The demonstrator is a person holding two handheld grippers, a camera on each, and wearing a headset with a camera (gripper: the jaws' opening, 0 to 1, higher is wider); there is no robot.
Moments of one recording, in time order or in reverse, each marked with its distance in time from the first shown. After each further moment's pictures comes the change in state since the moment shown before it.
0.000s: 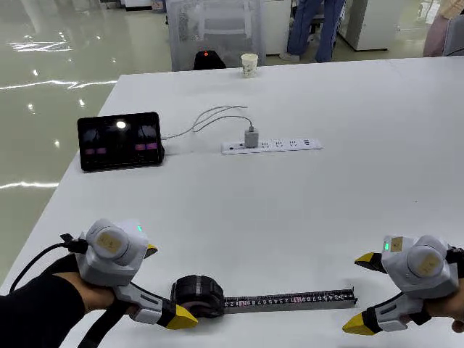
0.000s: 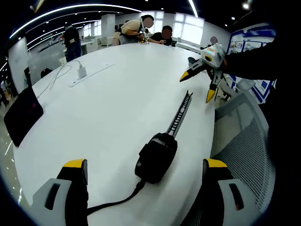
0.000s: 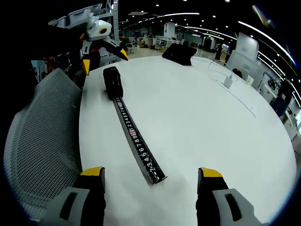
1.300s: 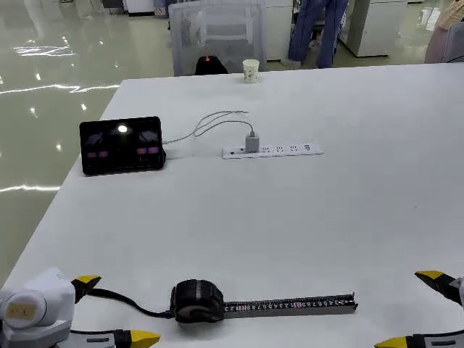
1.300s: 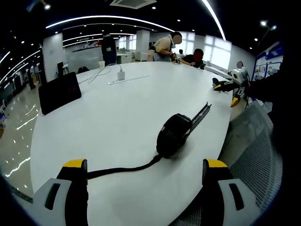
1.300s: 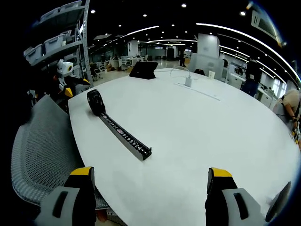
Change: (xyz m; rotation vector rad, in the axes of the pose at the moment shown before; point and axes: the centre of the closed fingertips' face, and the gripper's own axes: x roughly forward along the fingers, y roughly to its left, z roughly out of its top) left arm -0.055 0.020 -0.057 -0.178 -0.182 0.232; right arm -0.063 -0.004 -0.038 0.226 -0.175 -0.206
